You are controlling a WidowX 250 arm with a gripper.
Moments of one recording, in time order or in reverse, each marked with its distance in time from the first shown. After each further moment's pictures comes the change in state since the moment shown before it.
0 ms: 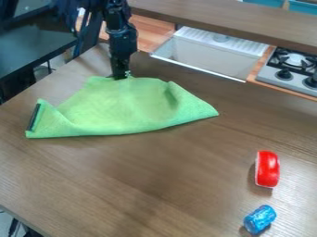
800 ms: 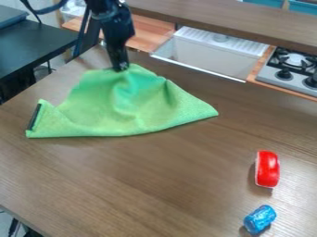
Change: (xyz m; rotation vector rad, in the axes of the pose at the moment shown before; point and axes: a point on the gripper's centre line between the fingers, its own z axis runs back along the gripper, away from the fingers) arm -0.014 -0.080 0.080 0.053 -0.195 -0.123
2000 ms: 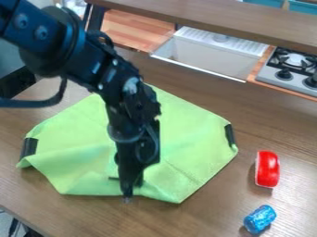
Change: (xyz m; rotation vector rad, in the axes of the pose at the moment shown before) arm -0.036 -0.213 -0.003 -0.086 0.129 -0.339
